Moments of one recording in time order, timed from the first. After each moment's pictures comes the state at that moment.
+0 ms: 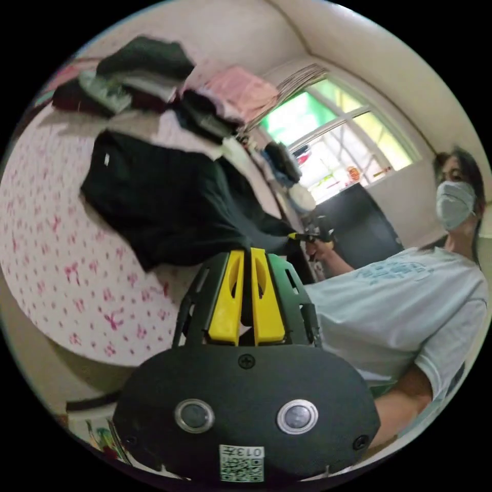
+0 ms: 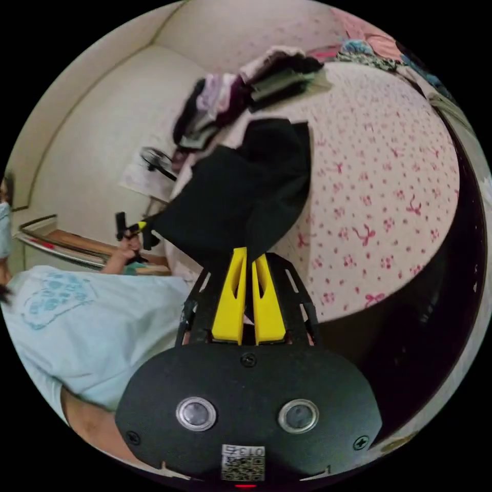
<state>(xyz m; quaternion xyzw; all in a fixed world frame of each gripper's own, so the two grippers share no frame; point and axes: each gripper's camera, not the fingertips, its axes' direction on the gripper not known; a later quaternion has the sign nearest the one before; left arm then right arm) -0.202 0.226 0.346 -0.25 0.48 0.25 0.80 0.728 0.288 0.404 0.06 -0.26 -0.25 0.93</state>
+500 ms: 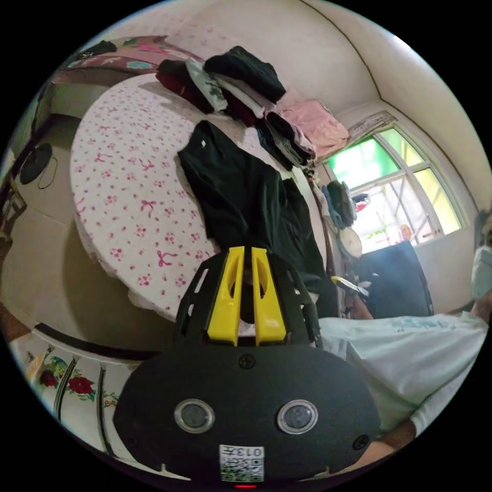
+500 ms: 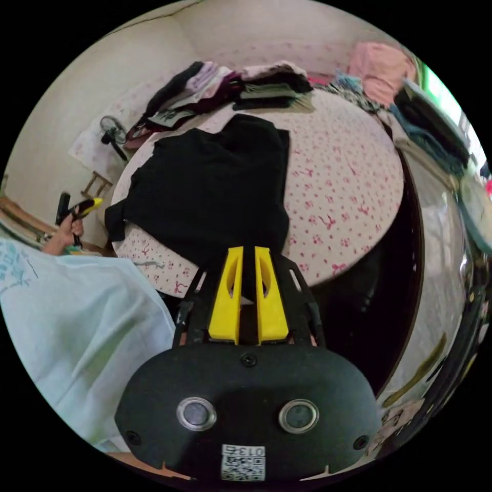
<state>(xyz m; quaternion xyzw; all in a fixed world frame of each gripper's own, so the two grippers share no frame) -0.238 0.258 0.321 -0.20 0.35 0.10 0.91 0.657 0.394 0.387 0.14 -0.05 -0.26 0.95</state>
